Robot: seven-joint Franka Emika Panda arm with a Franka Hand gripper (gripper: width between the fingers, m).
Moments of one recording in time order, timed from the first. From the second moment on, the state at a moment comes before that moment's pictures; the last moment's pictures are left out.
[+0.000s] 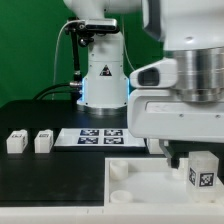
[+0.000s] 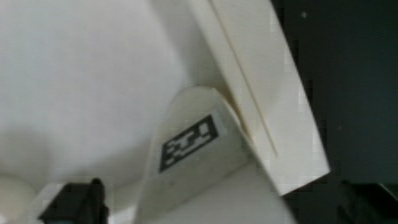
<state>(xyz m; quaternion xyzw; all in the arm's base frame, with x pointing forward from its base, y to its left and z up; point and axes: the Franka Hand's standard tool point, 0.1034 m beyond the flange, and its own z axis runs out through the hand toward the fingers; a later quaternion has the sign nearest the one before) 0.630 0.123 0.077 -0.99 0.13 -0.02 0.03</state>
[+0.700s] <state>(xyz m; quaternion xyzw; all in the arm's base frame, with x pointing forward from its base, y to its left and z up) 0.631 0.120 0.076 -0.99 0.12 -0.02 0.03</state>
